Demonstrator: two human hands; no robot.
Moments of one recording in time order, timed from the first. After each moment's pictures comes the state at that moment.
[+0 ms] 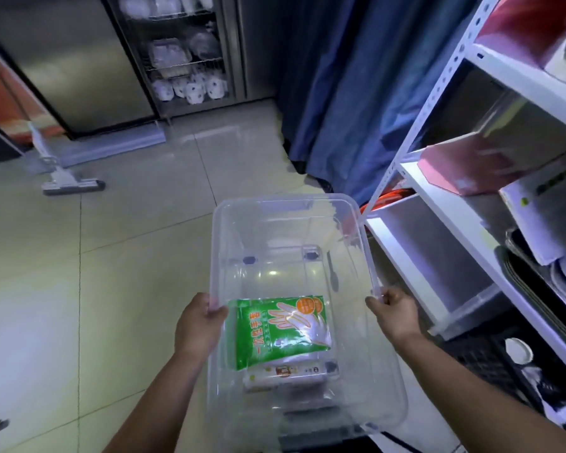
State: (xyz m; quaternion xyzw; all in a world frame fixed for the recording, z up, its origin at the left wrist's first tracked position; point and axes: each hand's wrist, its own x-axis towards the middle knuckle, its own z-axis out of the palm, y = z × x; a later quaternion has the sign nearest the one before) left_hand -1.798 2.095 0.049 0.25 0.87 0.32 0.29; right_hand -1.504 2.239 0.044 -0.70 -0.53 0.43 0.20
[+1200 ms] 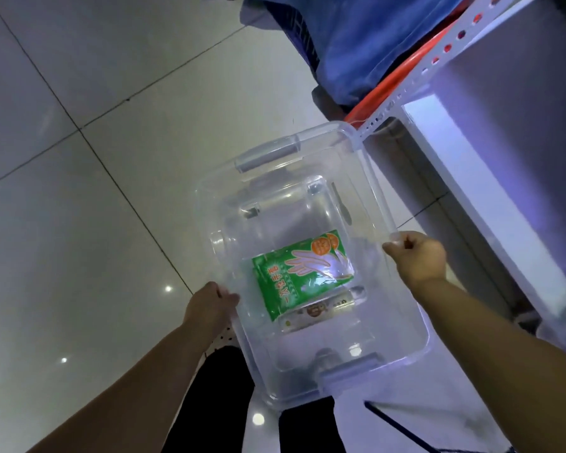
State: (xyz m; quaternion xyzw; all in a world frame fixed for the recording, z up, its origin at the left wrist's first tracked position) left_hand -1.820 2.431 -0.437 0.23 0.82 0.01 0.53; right_hand -1.518 2.548 -0.419 -0.83 -0.42 0.37 0.07
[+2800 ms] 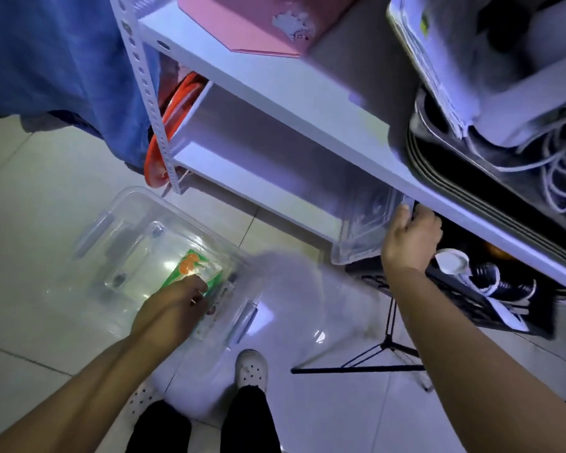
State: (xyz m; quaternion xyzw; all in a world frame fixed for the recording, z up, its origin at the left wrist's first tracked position) left_hand -1.630 2.490 -0.239 0.68 0.58 -0.01 0.45; right_hand -1.300 2.462 -0.166 -0.94 -0.23 0.01 0.23
